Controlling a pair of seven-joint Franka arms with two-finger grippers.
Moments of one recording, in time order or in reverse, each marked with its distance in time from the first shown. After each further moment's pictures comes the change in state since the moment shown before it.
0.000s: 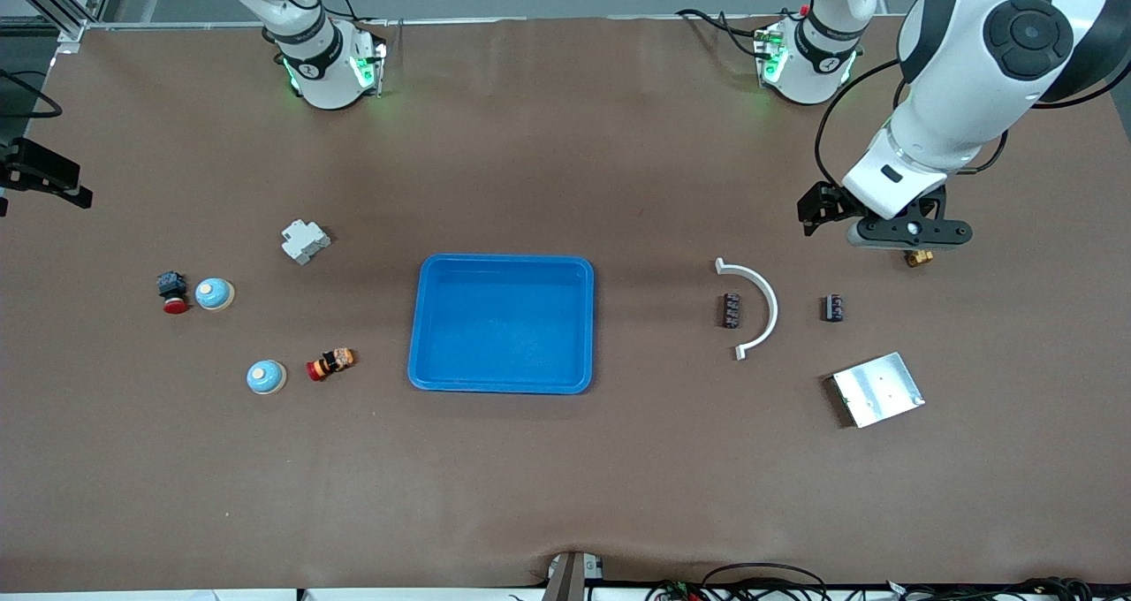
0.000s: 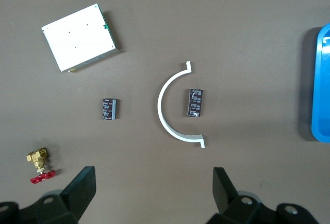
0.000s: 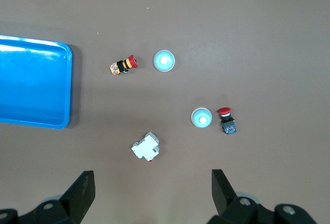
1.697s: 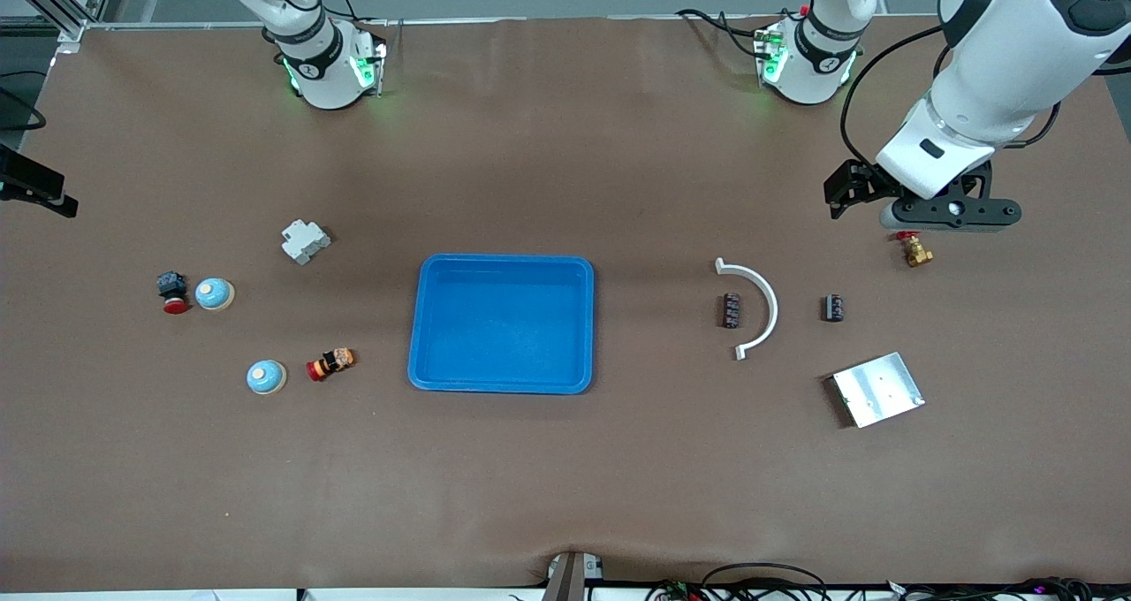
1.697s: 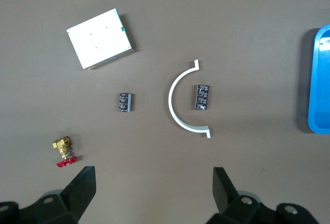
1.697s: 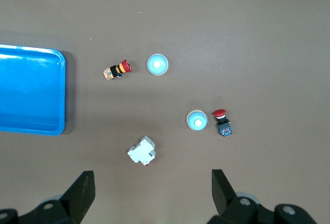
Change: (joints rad) left arm 0.001 0.002 0.018 0.146 0.027 -0.173 0.005; right arm -0.016 0.022 -0.008 0.020 0.001 0.010 0.000
